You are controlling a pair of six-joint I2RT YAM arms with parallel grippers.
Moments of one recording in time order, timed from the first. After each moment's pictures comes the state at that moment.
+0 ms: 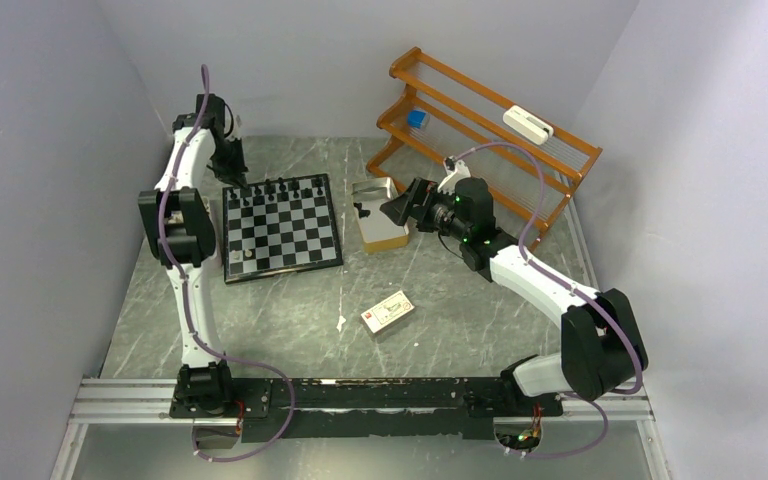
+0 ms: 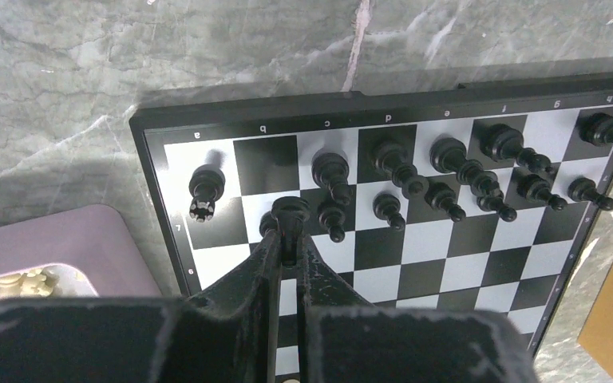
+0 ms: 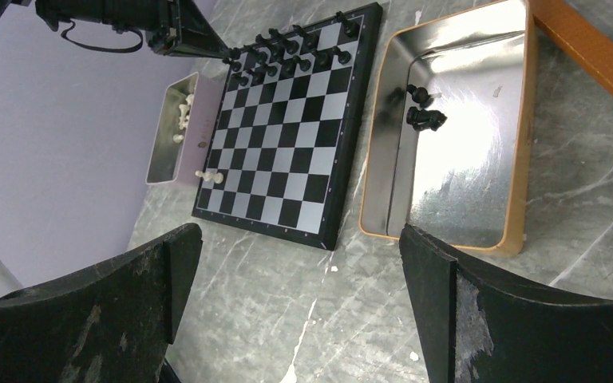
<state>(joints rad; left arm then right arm) 0.06 2.36 2.21 -1.02 0.10 -0.13 0.45 1.38 0.83 0.26 -0.27 0.64</state>
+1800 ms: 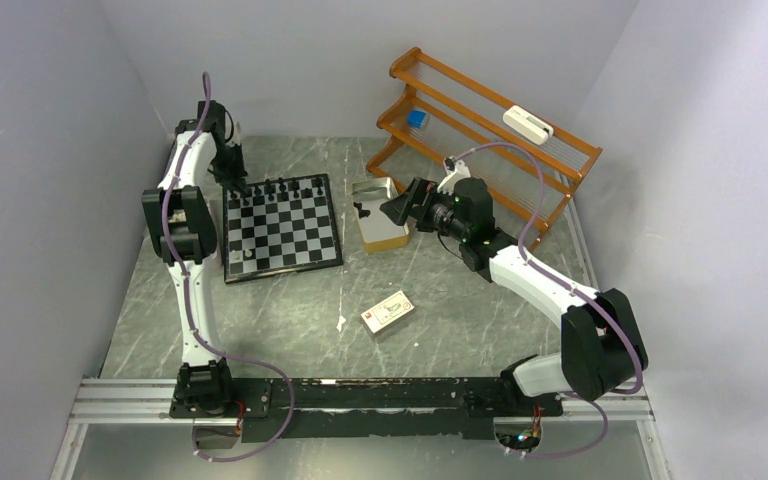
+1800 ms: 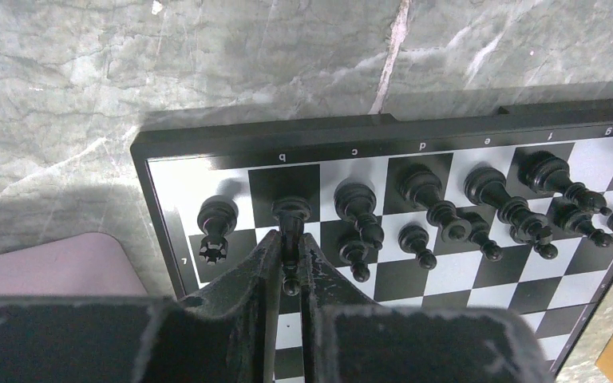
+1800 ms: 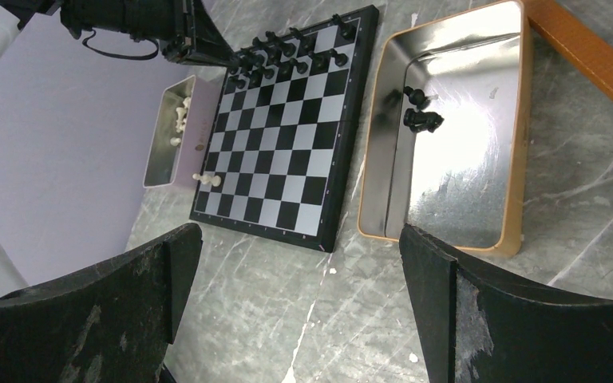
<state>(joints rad) 0.08 2.43 2.23 -1.01 0.10 -0.13 0.46 1.38 0.83 0.26 -0.25 0.64</state>
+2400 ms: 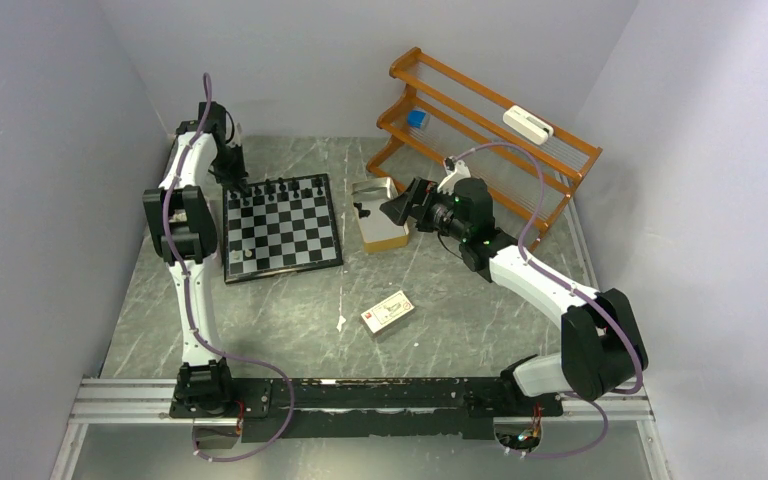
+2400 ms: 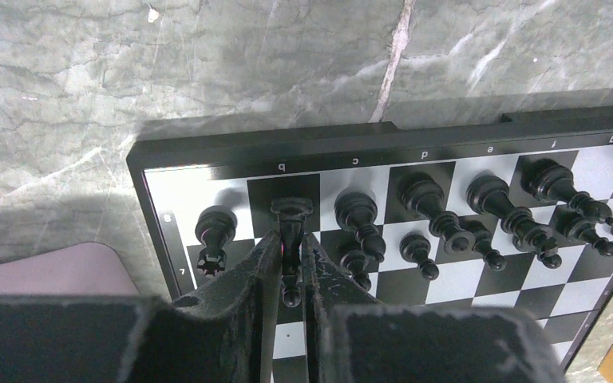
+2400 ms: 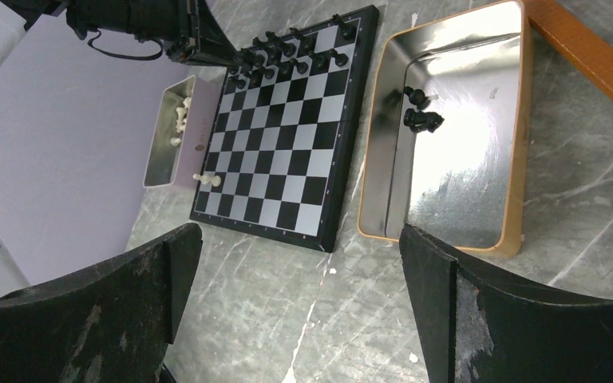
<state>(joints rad) 0.08 2.44 2.23 -0.99 0.10 -0.13 0.46 1.38 0.83 0.26 -0.25 0.64</state>
